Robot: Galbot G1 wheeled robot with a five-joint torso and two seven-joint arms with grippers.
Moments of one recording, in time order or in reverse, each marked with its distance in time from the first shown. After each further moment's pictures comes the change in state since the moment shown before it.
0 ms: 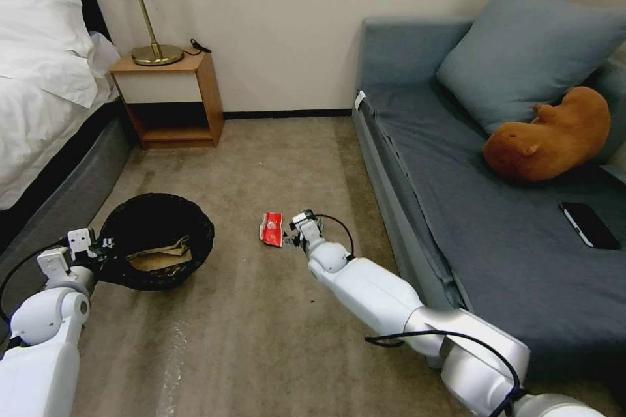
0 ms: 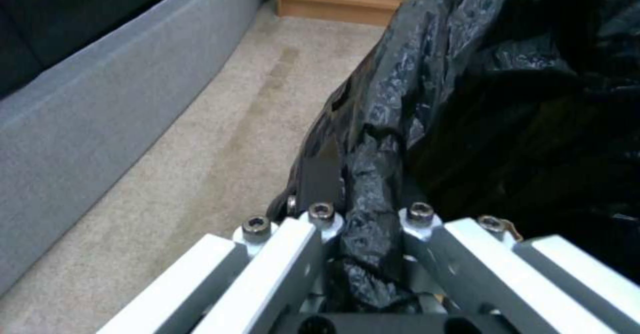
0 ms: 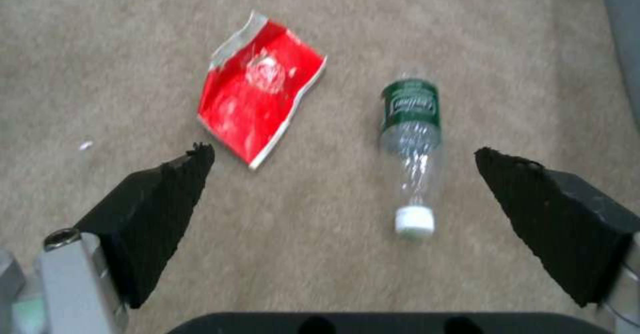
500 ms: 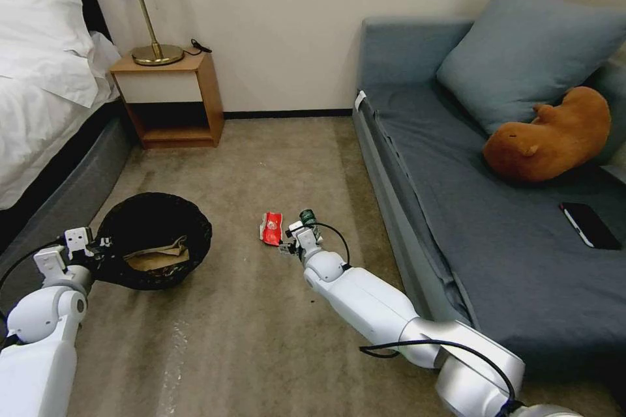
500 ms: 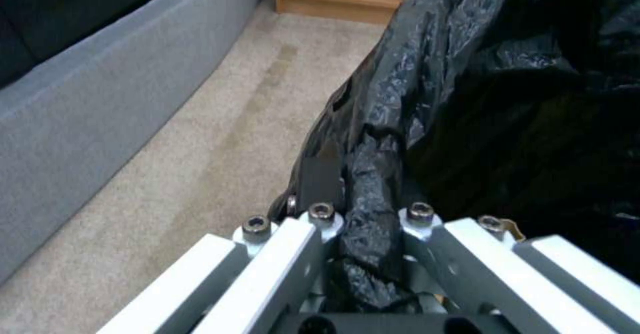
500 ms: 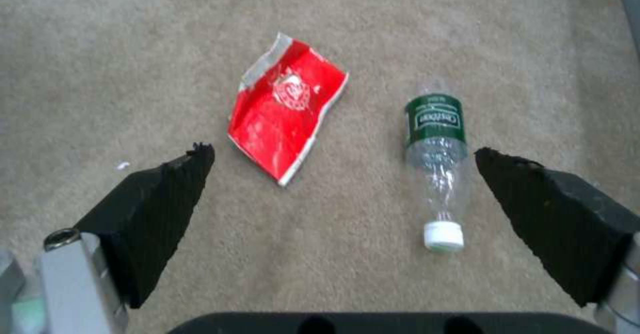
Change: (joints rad) left arm -0.003 -0.005 0.002 0.003 -0.007 0.003 -0.001; right arm -0.012 0.028 0.029 0.001 -0.013 0.015 -0.013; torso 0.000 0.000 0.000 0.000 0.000
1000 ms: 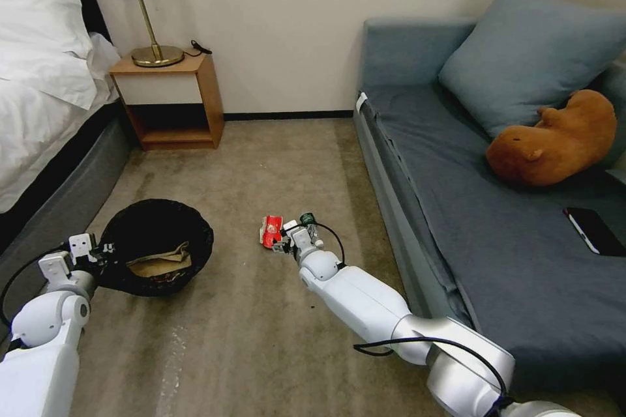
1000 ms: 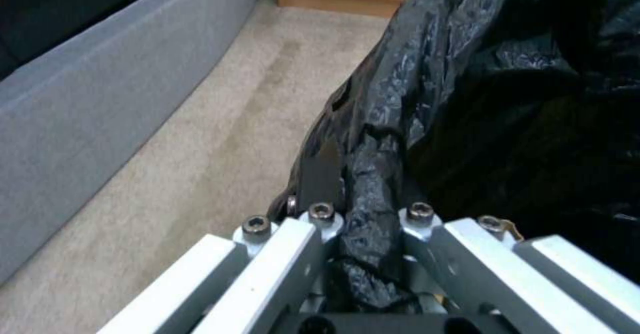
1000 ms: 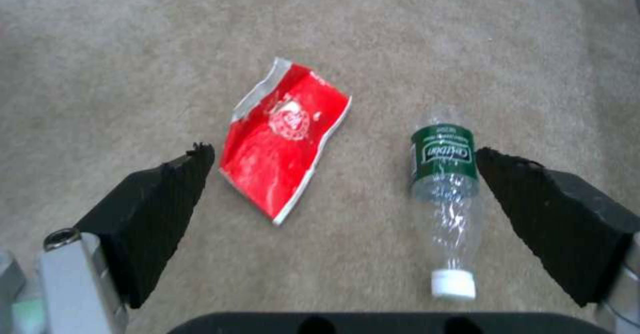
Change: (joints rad) left arm 0.003 0.010 0.013 0.028 -0.003 -0.009 -0.001; right arm 0.008 0.025 -0.002 -0.042 -0.008 0.026 -0.021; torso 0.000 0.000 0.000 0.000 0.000
